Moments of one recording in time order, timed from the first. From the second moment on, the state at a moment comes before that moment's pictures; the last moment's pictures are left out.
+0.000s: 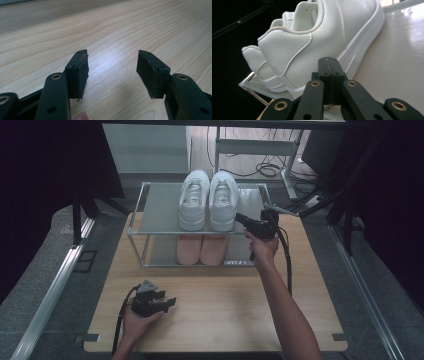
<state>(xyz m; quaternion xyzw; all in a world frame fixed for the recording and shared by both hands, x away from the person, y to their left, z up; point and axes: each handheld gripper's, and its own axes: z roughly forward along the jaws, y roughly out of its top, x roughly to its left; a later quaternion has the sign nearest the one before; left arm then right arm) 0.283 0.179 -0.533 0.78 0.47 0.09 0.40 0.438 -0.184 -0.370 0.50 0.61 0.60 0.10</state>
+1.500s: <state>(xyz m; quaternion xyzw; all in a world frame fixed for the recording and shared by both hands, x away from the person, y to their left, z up) 0.279 0.181 -0.531 0.78 0.47 0.10 0.40 0.387 -0.226 -0.381 0.45 0.62 0.63 0.14</state>
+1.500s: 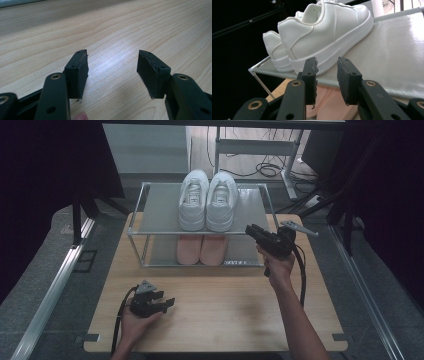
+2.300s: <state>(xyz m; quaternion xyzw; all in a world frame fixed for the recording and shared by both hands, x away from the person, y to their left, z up) 0.279 0.181 -0.532 0.78 0.47 0.10 0.40 0.327 -0.279 -0.449 0.46 0.63 0.61 0.15</state>
